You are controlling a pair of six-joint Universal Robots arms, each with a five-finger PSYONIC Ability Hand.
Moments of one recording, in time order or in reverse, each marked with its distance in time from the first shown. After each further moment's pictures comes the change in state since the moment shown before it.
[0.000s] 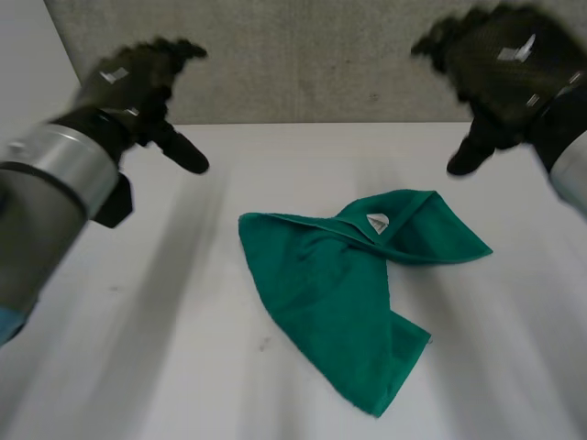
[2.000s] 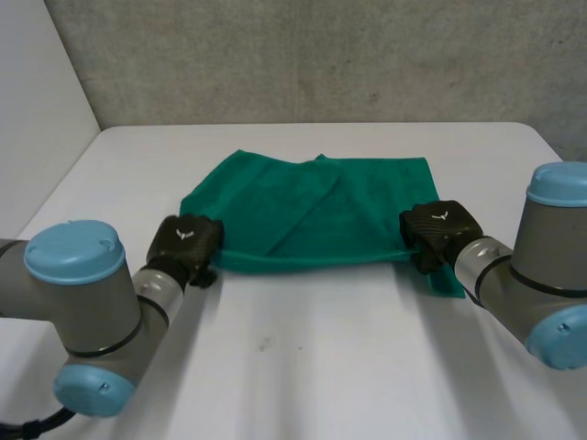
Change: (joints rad) left arm -0.001 -0.337 -0.340 0.376 -0.026 0.293; right arm -0.055 0.548 0.081 -0.192 0.016 0.124; left_hand 0.632 0.658 0.668 0.676 0.652; right_hand 0.786 0.968 0.975 0.962 0.938
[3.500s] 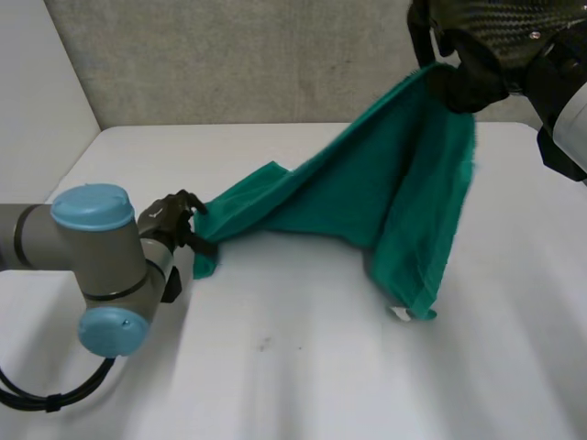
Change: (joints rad) left arm 0.065 -0.177 0.274 -0.118 -0.116 -0.542; right arm 0.117 -0.537 -0.251 0.259 -0.011 0.002; left_hand -0.267 -0.308 -0.329 -0.325 -0.322; right_hand 0.000 0.000 -0.001 0.000 0.000
